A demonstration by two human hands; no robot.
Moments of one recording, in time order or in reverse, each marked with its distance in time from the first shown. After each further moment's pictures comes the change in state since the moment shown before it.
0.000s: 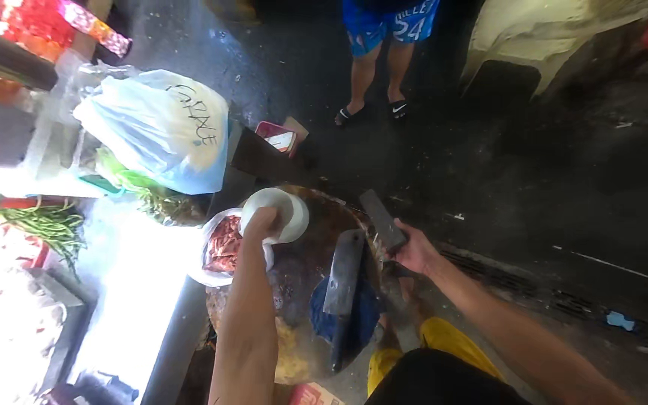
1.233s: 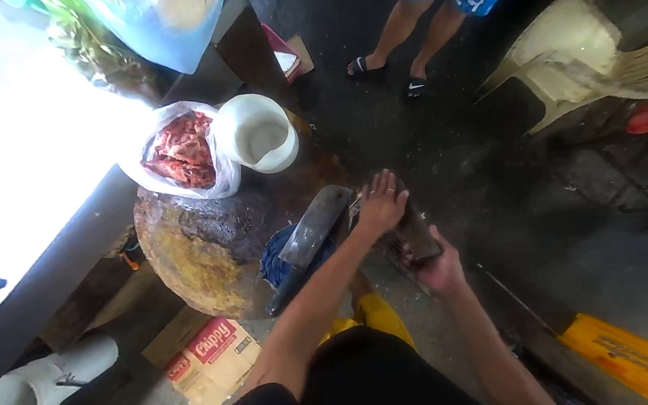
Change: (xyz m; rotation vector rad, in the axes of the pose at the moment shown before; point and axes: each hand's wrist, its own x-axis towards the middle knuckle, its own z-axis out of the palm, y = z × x) left_hand -0.160 0.069 0.285 0.154 -0.069 0.664; right_hand -0.098 -0.015 -0.060 -0.153 0.124 -0.078
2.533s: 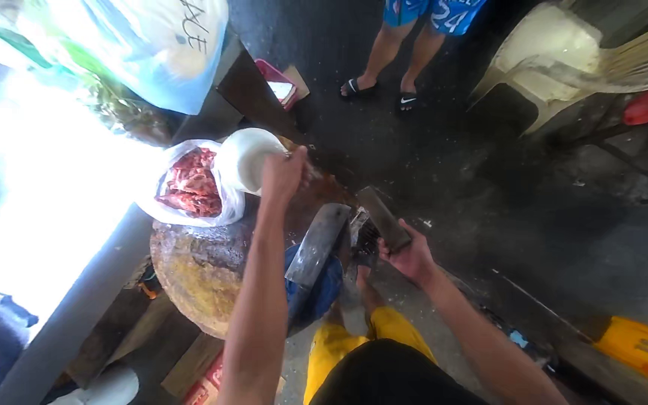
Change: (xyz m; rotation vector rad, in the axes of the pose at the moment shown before) left_hand -0.010 -0.047 -0.229 -0.546 0.365 -0.440; right_hand 0.062 0.013 0.035 0.118 -0.102 0.148
